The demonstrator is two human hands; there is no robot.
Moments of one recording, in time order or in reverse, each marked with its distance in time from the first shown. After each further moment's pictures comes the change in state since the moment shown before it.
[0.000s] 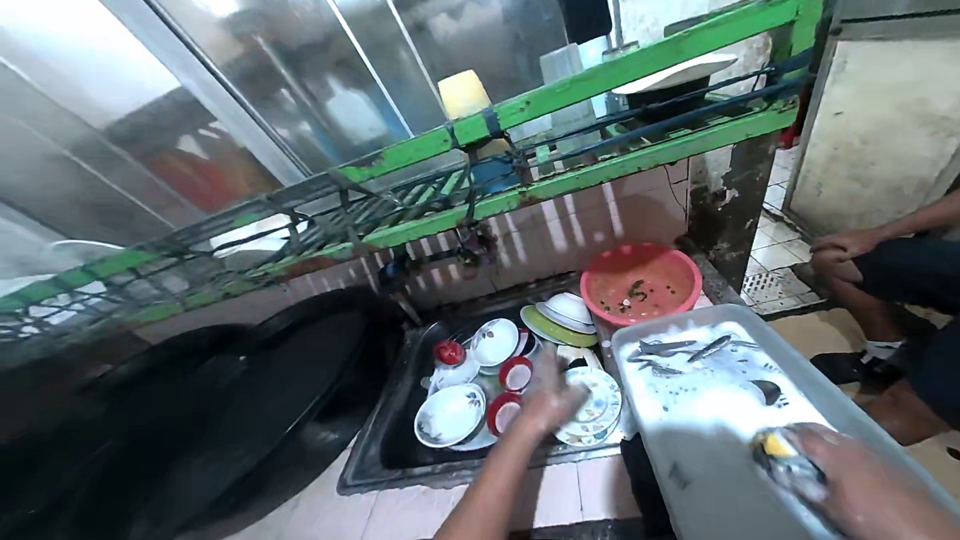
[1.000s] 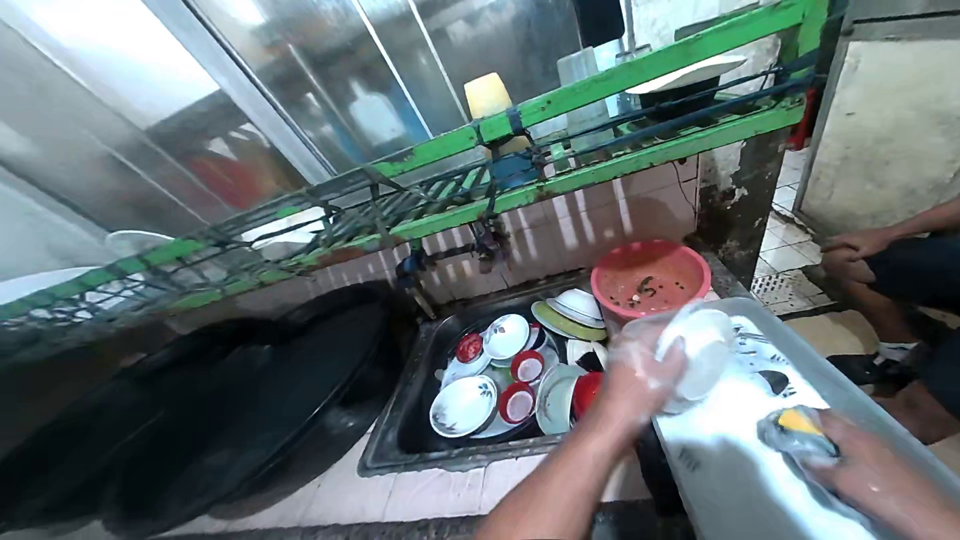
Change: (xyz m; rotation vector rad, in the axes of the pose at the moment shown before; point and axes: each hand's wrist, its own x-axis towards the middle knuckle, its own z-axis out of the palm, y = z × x) left_hand -0.049 0.157 0.004 -0.257 0.101 0.305; right_hand 0.000 -0.003 0.003 0.226 0.086 0.175
